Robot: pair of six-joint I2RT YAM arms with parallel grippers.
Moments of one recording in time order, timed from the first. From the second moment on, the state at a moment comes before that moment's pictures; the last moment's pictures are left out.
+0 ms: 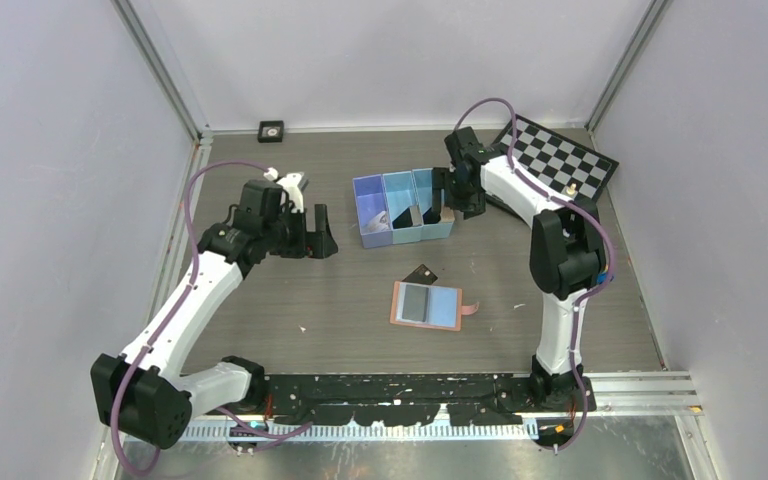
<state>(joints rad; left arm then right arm) -0.34 1.13 1.02 -0.67 0.21 -0.29 0.36 2.00 1.65 -0.80 0.00 0.35</state>
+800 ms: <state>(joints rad) -0.34 1.13 1.01 -0.68 0.21 -0.29 0.36 1.99 1.67 -0.85 0.10 0.35</state>
